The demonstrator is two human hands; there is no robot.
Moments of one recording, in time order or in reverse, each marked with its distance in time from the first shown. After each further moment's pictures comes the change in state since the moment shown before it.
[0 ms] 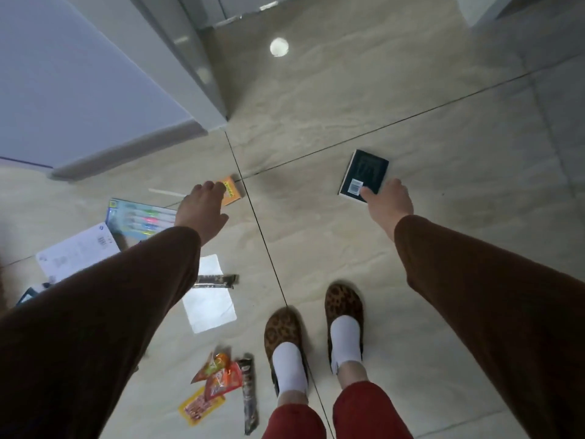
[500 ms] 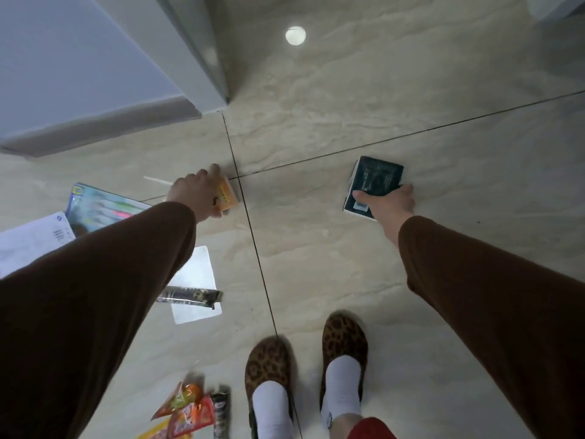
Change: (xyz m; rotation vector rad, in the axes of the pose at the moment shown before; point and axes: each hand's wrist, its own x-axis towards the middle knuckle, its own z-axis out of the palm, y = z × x) left_hand 0.099 -0.032 0.079 0.121 -0.135 -0.084; right_hand 0.096 -0.004 0.079 0.182 -0.042 0.184
